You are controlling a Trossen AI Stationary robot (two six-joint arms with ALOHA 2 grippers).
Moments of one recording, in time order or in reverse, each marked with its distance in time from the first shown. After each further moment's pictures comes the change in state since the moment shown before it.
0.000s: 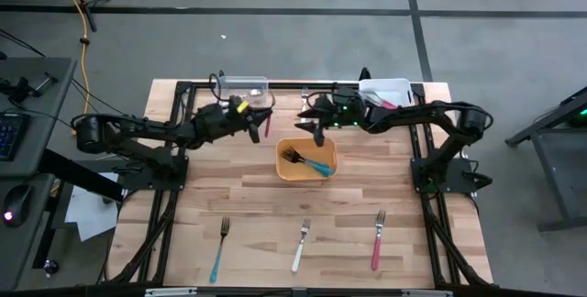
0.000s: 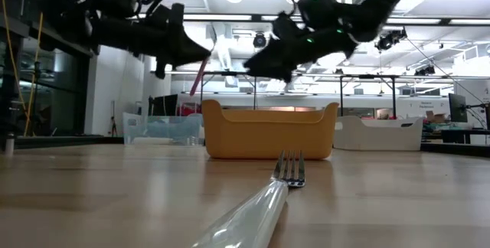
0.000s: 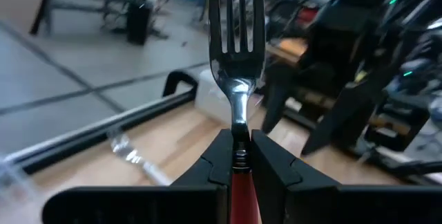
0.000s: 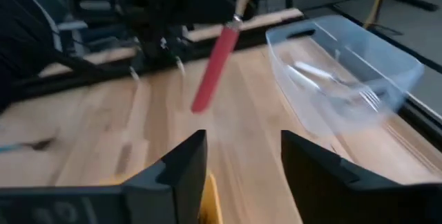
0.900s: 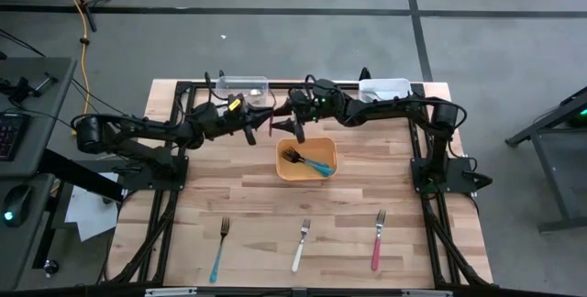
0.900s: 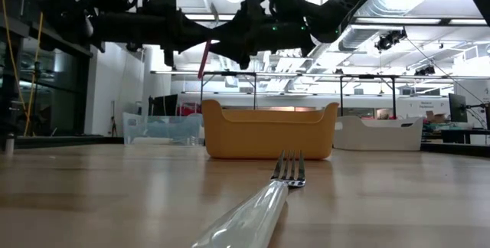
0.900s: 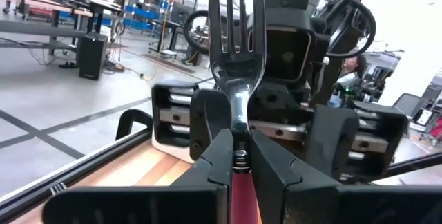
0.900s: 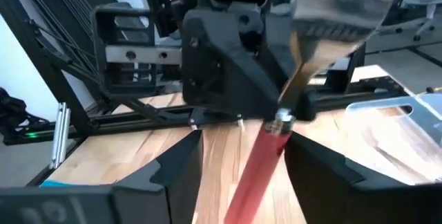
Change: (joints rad) left arm 0.008 0.000 0.000 0.156 0.139 0.034; right arm 0.034 0.239 0.331 0.088 -0.231 0.060
